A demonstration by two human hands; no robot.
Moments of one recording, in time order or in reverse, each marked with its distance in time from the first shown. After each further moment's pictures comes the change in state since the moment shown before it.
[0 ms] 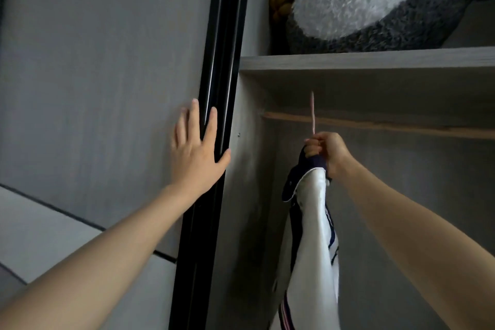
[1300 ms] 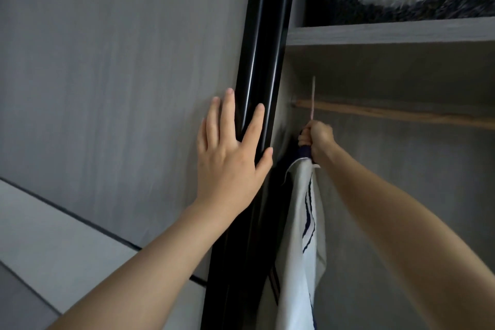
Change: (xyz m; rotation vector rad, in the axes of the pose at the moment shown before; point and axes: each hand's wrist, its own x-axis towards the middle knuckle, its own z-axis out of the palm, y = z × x) left_hand -0.007 -0.014 0.024 -0.041 0.292 0.104; right_hand 0.112 0.063 0.052 -0.261 0.282 -0.243
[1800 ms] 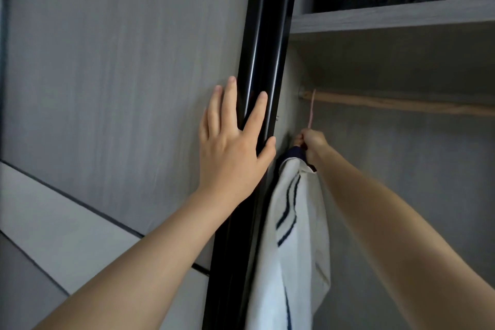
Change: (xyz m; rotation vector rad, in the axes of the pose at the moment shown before) left_hand 0.003 -0.004 0.001 -0.003 0.014 -0.004; right_hand 0.013 0.033 0.010 -0.042 -0.059 0.093
